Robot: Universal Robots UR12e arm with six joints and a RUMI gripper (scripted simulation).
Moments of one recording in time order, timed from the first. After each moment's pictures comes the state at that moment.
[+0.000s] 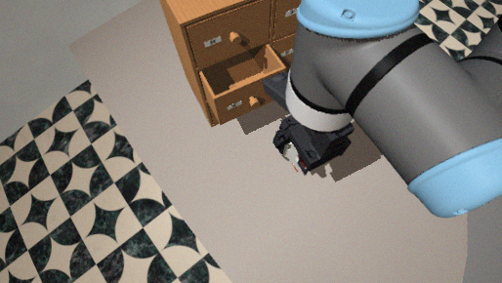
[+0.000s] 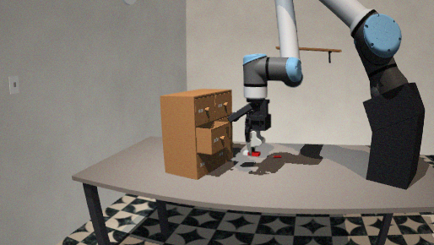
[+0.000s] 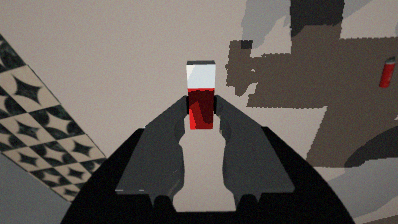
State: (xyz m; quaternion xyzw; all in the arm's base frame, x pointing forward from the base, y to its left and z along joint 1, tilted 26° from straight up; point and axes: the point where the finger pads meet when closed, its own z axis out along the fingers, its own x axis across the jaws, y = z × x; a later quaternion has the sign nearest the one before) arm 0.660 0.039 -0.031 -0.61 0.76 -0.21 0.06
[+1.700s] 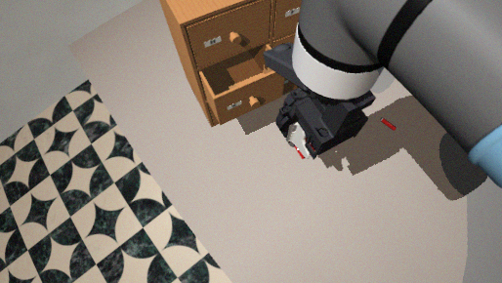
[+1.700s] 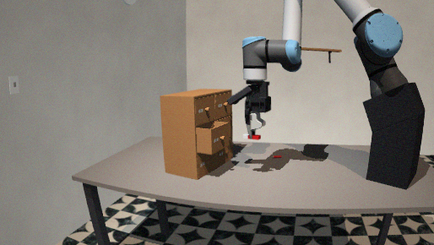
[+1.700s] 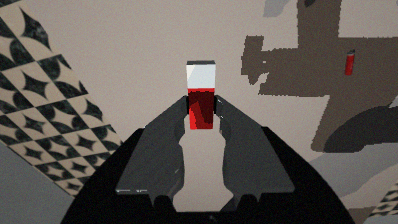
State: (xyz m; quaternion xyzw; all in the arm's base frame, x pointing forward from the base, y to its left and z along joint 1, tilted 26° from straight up) arm 0.636 0.055 0.030 -0.61 0.76 -0.21 0.06
